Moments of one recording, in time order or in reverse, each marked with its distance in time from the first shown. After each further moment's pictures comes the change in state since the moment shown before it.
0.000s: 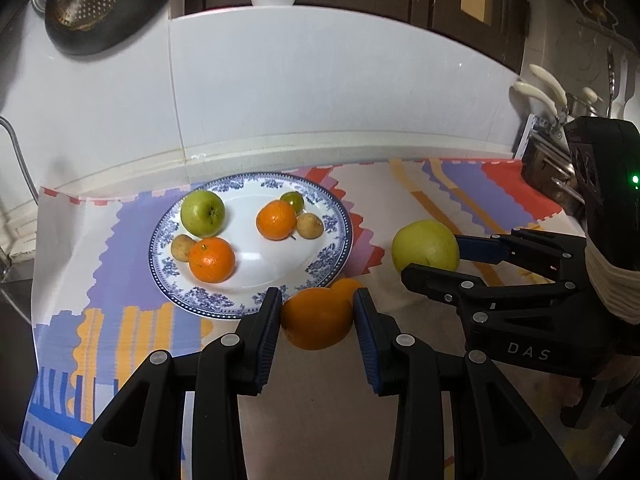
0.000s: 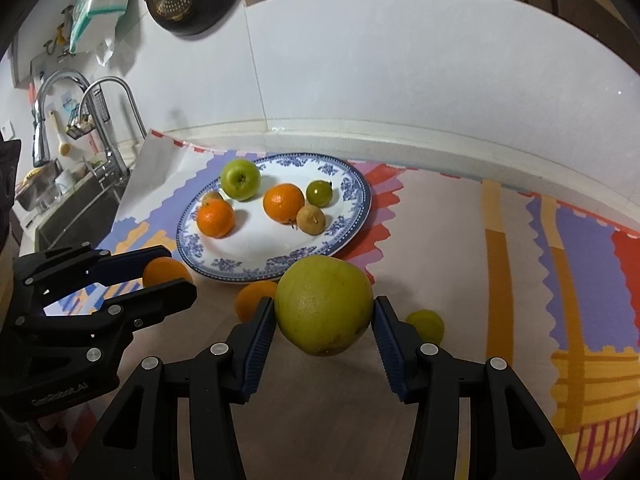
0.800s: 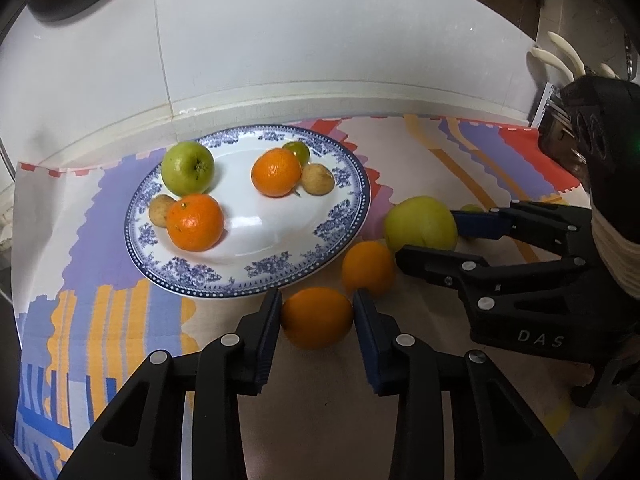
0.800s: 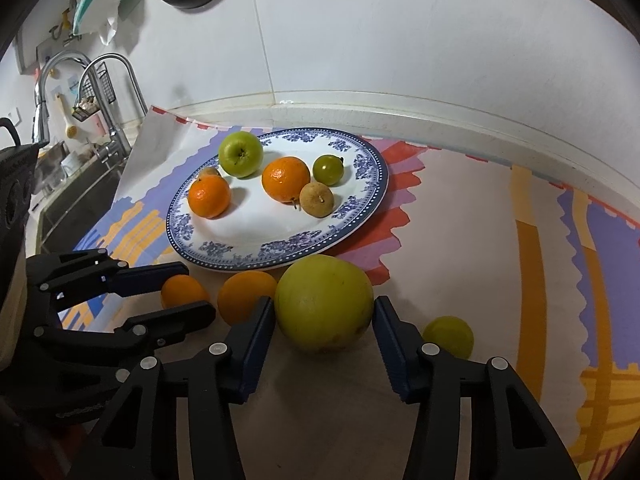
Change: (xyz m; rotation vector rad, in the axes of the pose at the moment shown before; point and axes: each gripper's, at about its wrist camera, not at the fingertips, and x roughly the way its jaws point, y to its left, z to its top) left arm 0.051 0.007 -0.014 0.012 0.121 0.011; right arm 0.041 -0.007 -0.005 -0.036 0.068 0.052
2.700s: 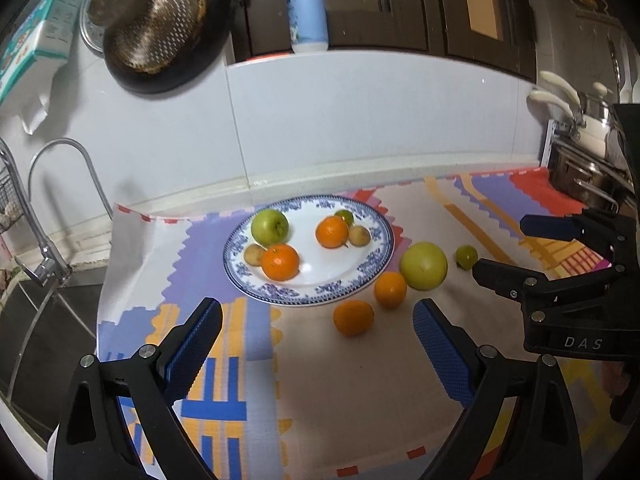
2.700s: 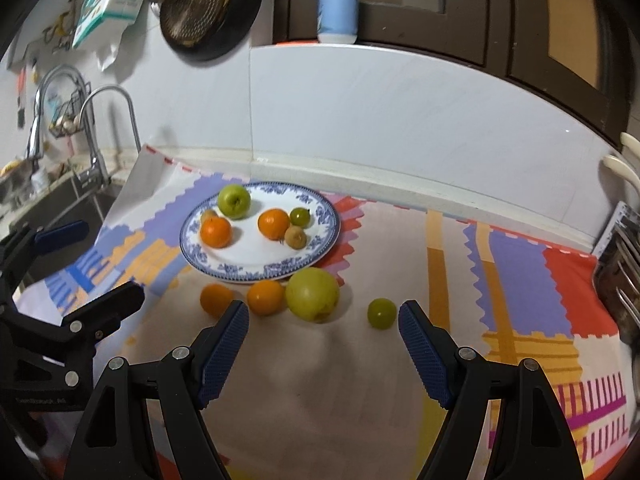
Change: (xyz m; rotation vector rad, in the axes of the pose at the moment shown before) left arm -0.097 -0.006 -0.020 0.013 -0.211 0.187; right arm -0.096 0.040 -0.015 -0.023 -0.139 -0.241
